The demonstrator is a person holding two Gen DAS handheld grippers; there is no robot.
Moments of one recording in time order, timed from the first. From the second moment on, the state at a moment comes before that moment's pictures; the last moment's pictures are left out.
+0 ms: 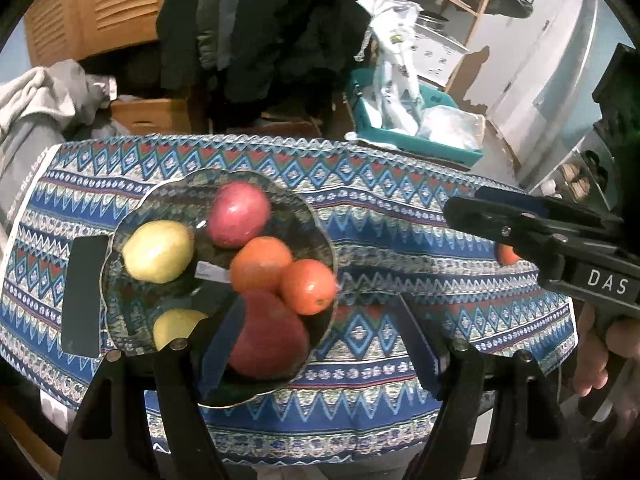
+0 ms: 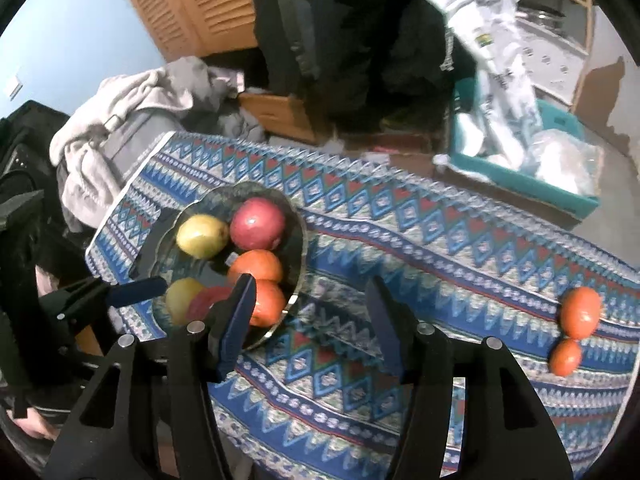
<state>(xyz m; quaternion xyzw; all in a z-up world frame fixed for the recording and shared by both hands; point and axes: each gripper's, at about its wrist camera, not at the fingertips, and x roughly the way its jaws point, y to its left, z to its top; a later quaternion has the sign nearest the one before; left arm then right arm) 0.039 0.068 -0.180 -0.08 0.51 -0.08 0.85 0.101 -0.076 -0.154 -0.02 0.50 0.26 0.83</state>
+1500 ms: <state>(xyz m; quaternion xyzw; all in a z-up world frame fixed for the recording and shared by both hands) 0.099 -0.098 -0.200 0.01 0.51 -0.18 0.84 0.123 -0.322 -0.221 0.02 0.55 0.06 0.84</state>
